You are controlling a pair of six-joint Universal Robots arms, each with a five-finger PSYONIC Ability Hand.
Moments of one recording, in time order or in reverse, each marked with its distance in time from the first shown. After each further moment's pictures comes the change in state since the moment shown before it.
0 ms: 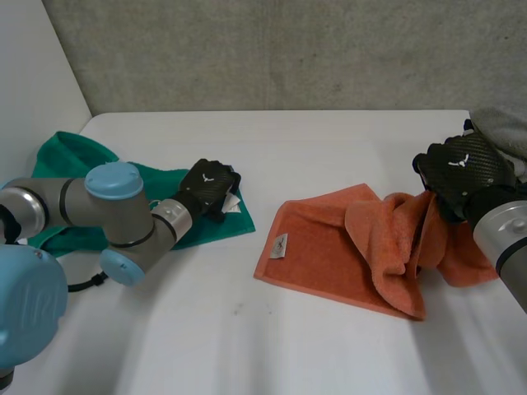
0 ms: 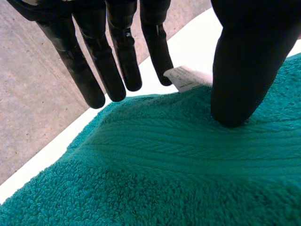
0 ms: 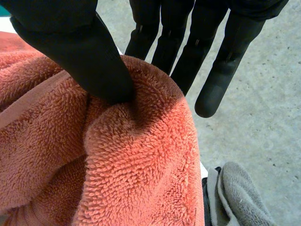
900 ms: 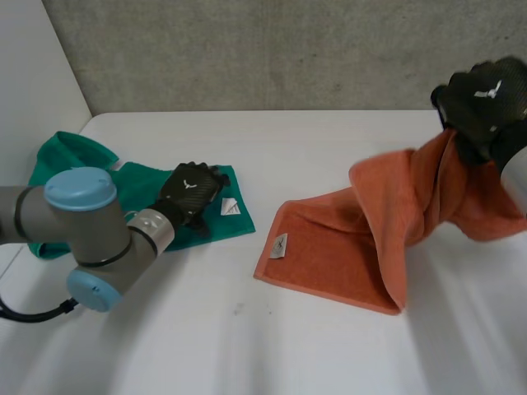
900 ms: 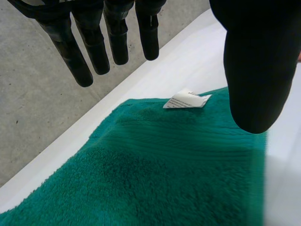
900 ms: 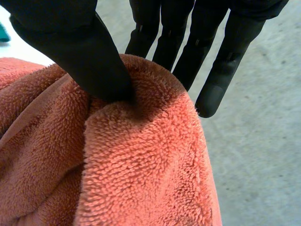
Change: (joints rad) left arm 0.009 0.263 -0.349 0.059 -0.069 -0.002; right arm 0.030 -0.068 -0.195 0.126 0.034 0.000; left_hand -0.334 -0.326 -0.325 -0.324 -0.316; right_hand 0.000 0.000 0.000 0.000 0.000
